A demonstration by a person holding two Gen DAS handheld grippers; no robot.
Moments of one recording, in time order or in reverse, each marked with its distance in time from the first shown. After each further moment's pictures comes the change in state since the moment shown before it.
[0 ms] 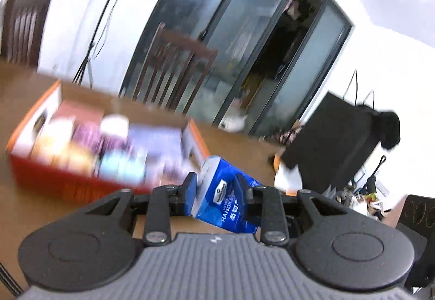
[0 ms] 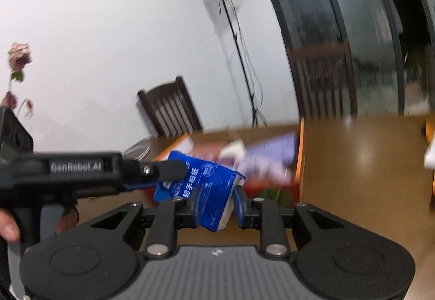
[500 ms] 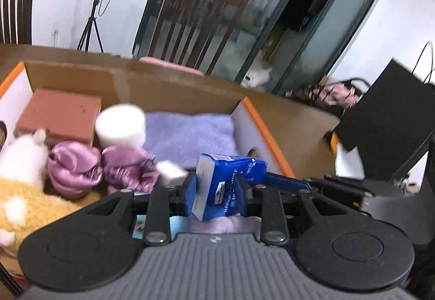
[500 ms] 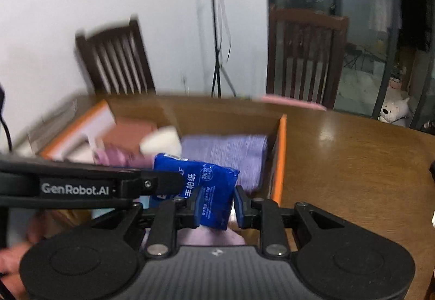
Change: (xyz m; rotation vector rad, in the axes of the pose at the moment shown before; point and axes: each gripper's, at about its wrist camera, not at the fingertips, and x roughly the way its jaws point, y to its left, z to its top) left arm 0.165 0.077 0.028 0.018 0.271 0.093; right arm 0.200 -0.046 0.048 -0.138 0.306 -0.203
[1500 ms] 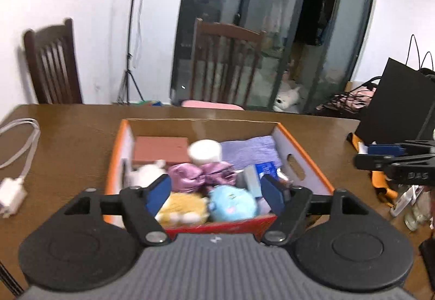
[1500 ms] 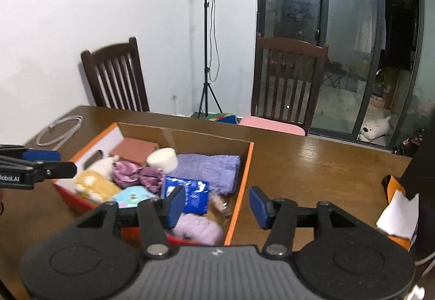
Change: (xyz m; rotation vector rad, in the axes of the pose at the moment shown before) left arm -0.167 0.011 -0.022 0.161 -0.166 0.209; right arm -0.134 -0.001 -0.005 0.003 -0.112 -0.050
